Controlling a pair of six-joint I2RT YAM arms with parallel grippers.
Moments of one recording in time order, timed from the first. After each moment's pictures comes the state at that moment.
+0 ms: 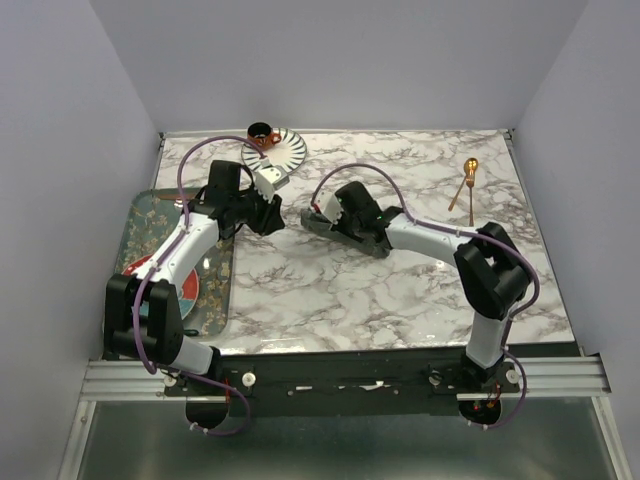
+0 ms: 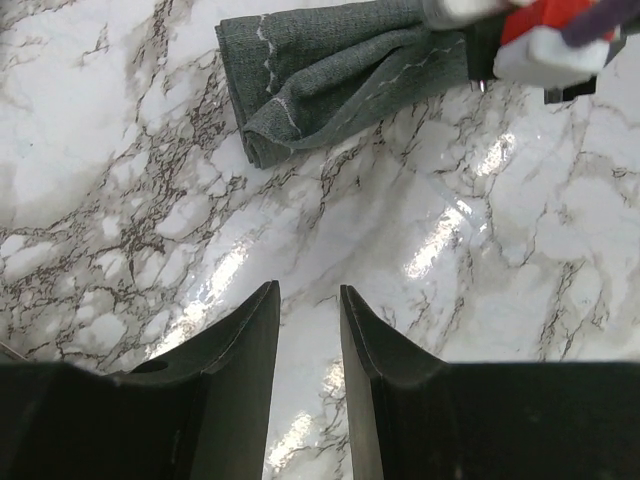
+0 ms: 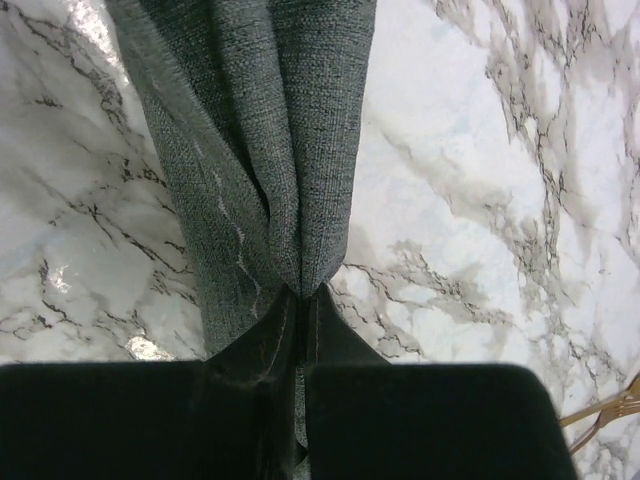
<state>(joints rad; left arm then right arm) -0.20 1.45 1.06 -0.38 0.61 0.34 0.71 1.87 1.27 -0.25 0.17 -0.53</state>
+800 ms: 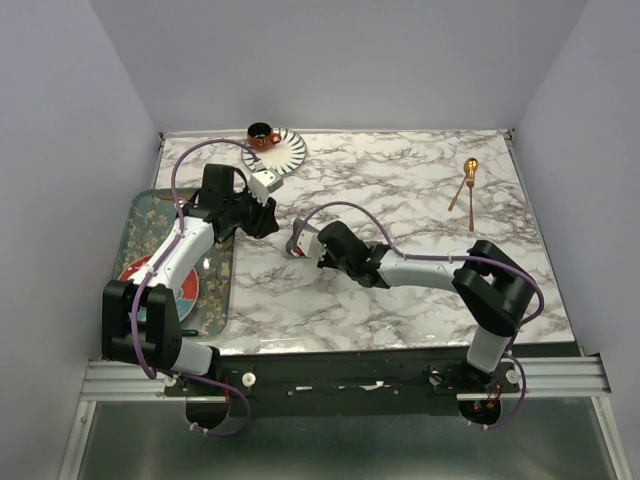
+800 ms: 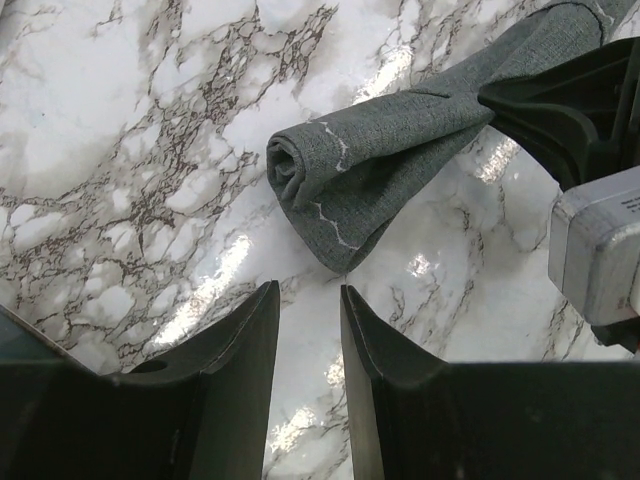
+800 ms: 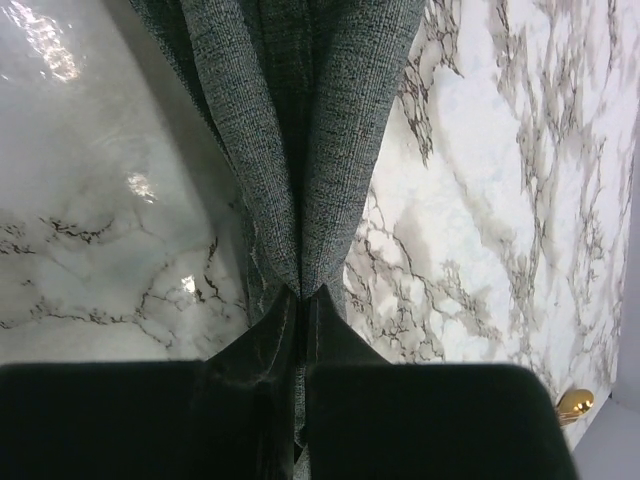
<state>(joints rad) -0.16 1.42 1.03 -0.40 0.61 0.37 0.93 1.78 1.03 -0.02 0.34 -0.63</state>
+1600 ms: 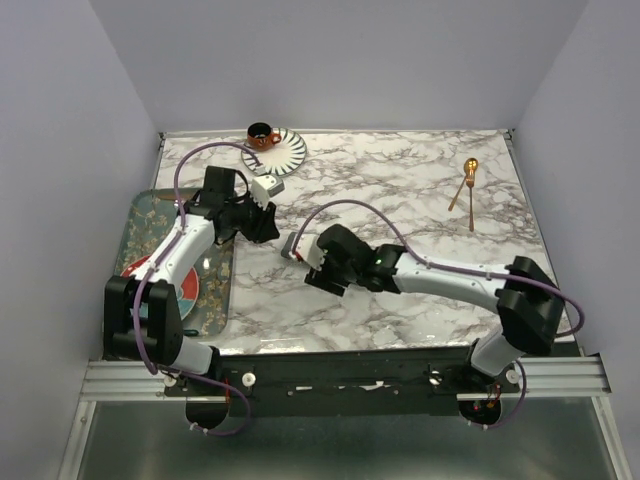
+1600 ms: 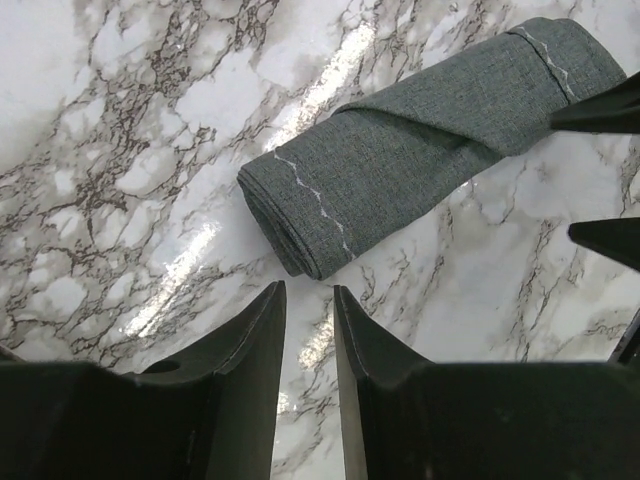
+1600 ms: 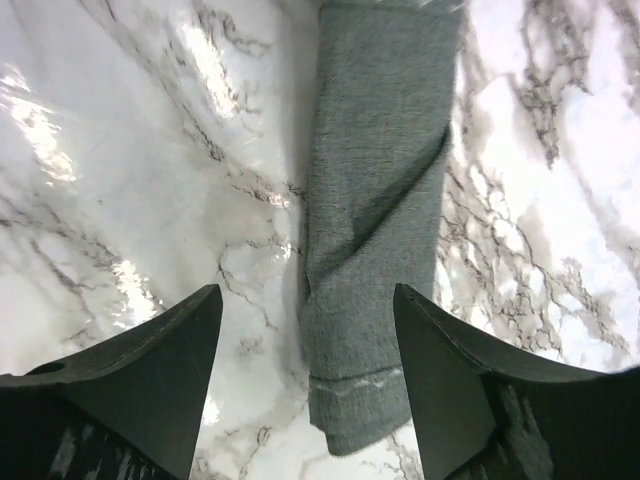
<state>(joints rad) -0.16 1.43 1.03 -0.47 0.67 0.39 1.04 1.64 1.07 -0.30 0.19 -0.38</state>
